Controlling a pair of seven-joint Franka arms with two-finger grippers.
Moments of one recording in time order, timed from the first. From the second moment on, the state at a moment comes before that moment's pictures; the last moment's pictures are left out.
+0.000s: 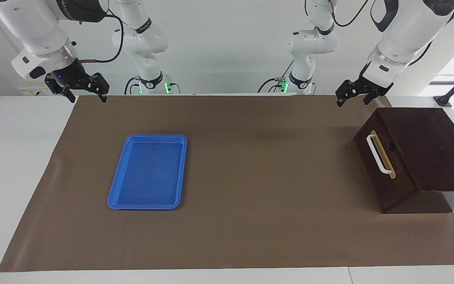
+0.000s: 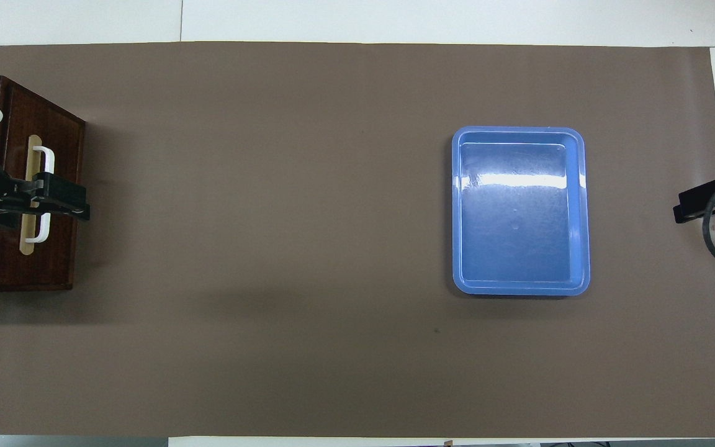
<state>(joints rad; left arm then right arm) -0.02 -0.02 -0.10 -1.60 -0.04 1.47 -0.15 -0.06 -0.02 0.00 -1.57 -0.03 1.43 -0.06</state>
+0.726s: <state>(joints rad) -0.02 -0.04 -0.11 -1.81 0.12 1.79 -0.05 -0.06 -0.02 0.00 -1.57 -0.03 1.43 -0.06</state>
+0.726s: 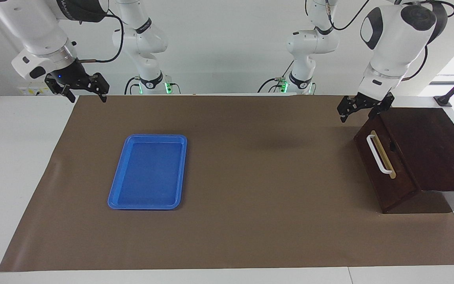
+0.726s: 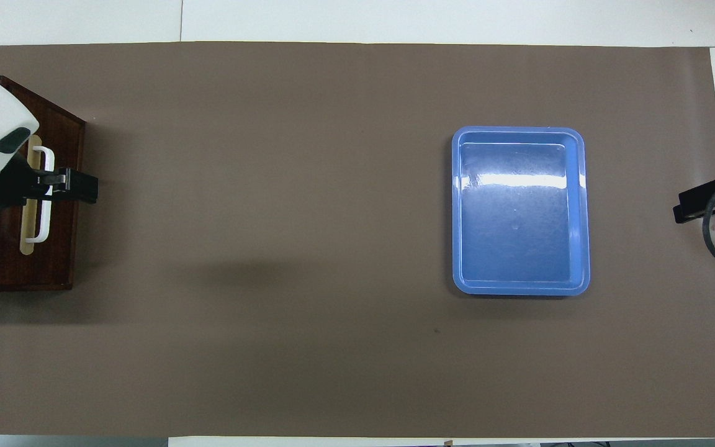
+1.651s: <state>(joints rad) 0.05 0.10 -0.10 -2.00 0.28 2.13 0.08 -0.06 -0.02 0.00 -1.57 -0.03 1.43 -0.06</state>
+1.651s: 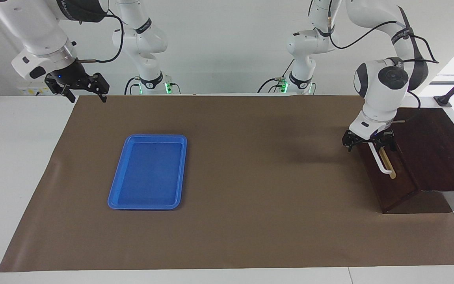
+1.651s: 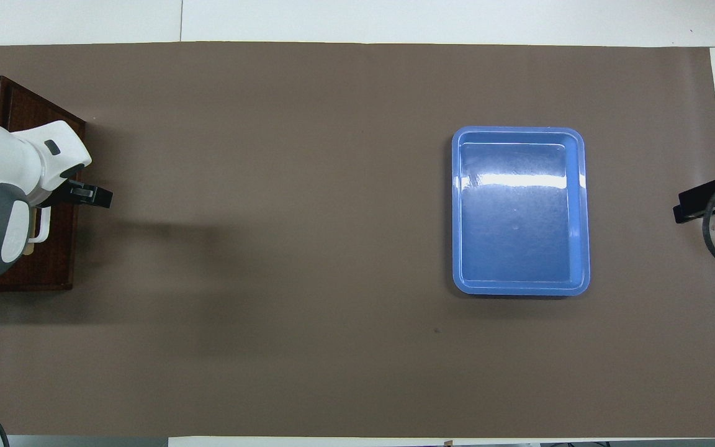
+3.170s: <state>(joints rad) -0.20 0.11 -0.12 -2.07 0.30 2.22 -0.25 -0.06 -0.02 0.00 -1.57 -0.03 1.43 -0.06</state>
